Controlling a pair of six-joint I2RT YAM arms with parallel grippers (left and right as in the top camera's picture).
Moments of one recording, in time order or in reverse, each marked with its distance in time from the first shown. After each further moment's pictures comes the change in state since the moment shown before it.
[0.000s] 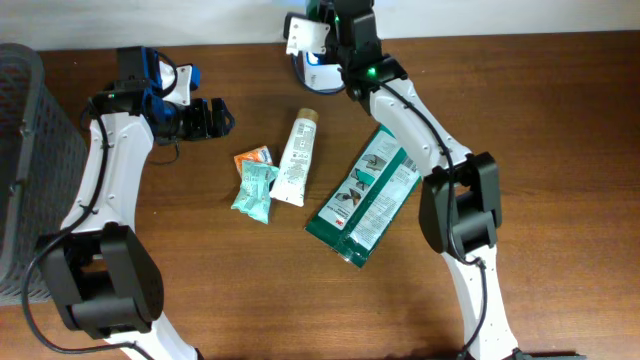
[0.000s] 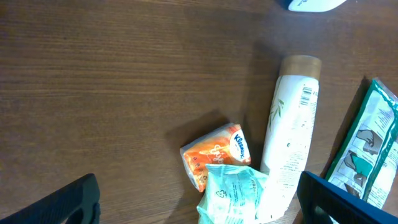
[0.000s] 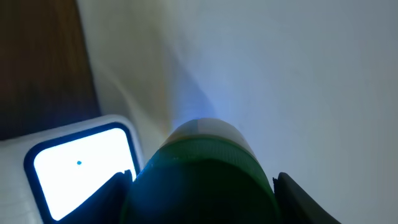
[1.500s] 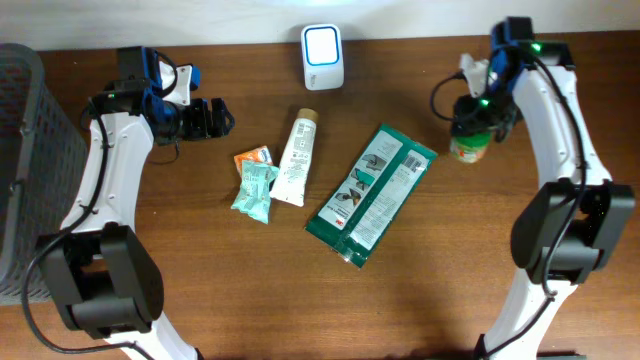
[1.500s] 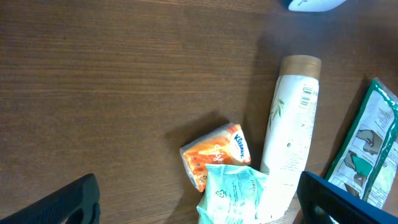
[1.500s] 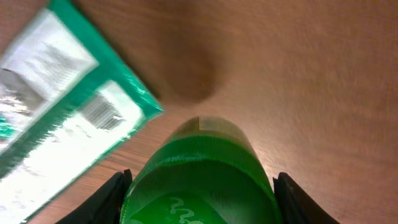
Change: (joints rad) left arm 0.000 0.000 0.000 0.000 0.000 0.000; right arm -0.469 -0.341 -0.249 -1.152 -0.076 0.956
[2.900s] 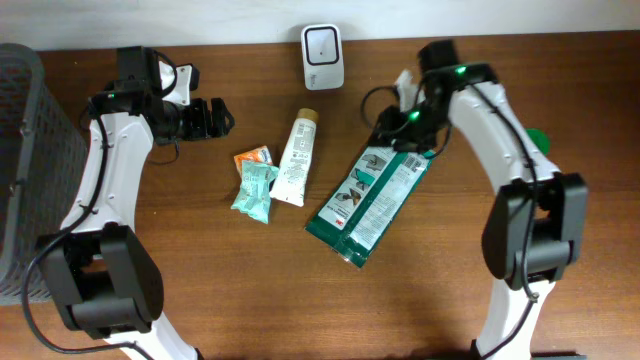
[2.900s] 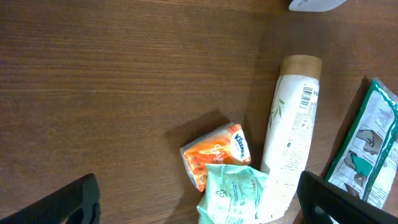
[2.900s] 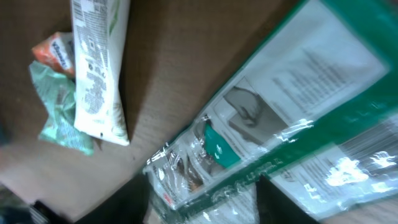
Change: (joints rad) left arm 0.001 0.000 0.000 0.000 0.000 0.000; right arm 0.265 -0.005 -0.193 0.195 -0.416 0.466
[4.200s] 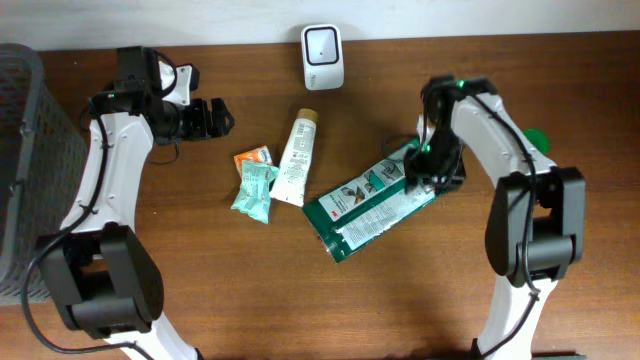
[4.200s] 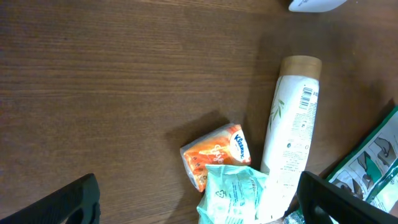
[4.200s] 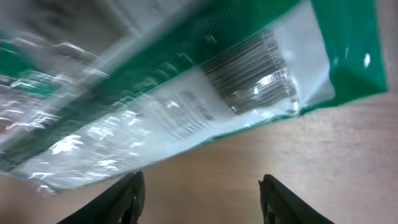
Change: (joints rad) left arm 0.000 0.000 0.001 0.000 0.000 0.000; right arm -0.060 0.013 -0.137 -0.249 0.351 -0.019
